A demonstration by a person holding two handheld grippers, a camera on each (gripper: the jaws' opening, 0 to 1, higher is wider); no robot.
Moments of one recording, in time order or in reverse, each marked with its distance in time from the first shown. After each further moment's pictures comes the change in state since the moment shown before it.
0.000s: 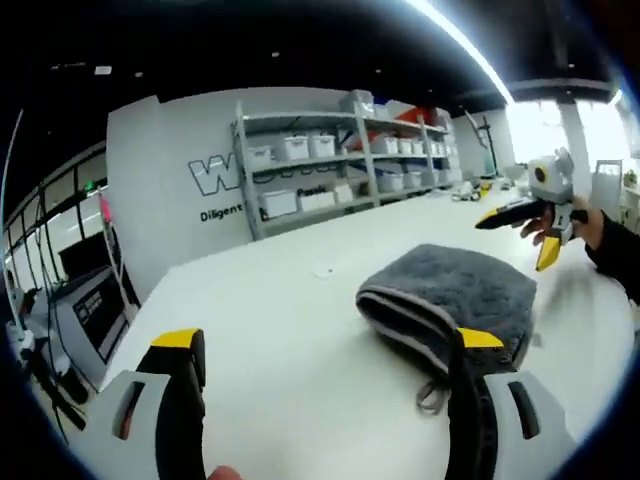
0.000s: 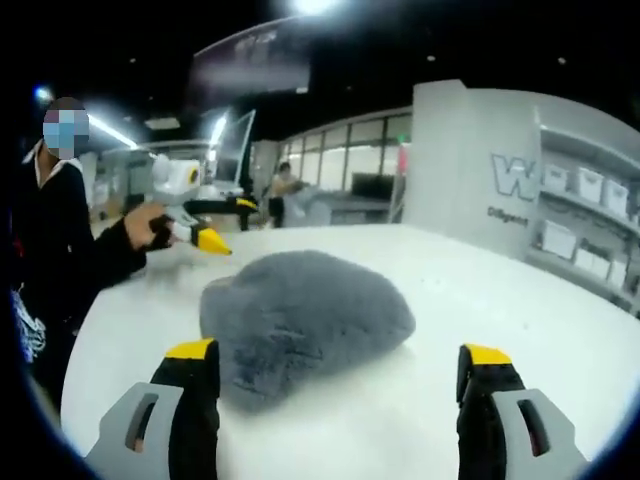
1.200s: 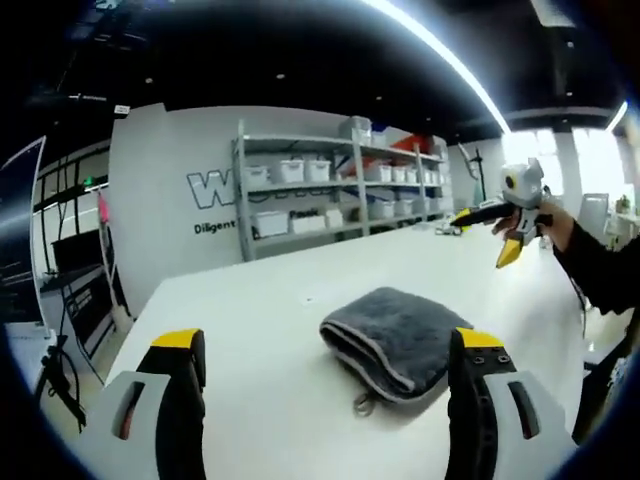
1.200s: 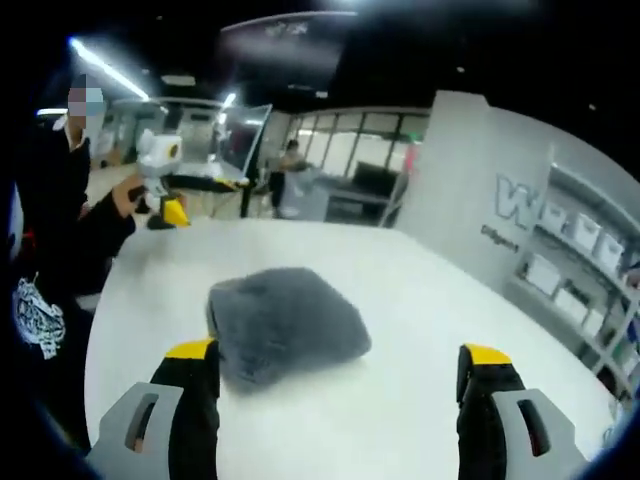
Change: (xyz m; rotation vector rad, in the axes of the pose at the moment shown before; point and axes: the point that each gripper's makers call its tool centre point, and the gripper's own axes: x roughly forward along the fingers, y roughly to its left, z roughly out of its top) left arm -0.062 -0.020 0.039 -0.103 -0.080 -0.085; right arm -0.060 -0.016 0.066 -0.194 0.090 -0.043
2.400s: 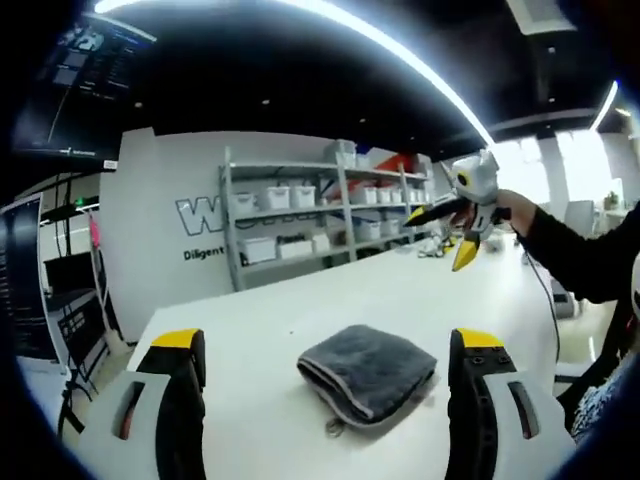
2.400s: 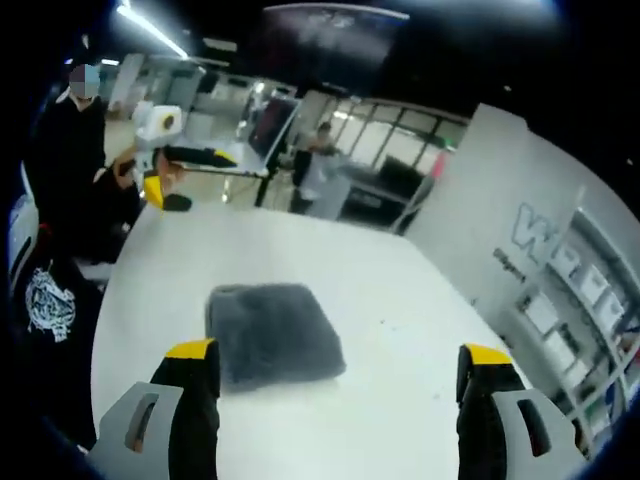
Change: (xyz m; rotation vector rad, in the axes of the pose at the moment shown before) left arm -0.035 -0.034 0.060 0.044 -0.095 -0.054; right arm -0.003 -0.023 0.060 -0.186 0.089 0.046
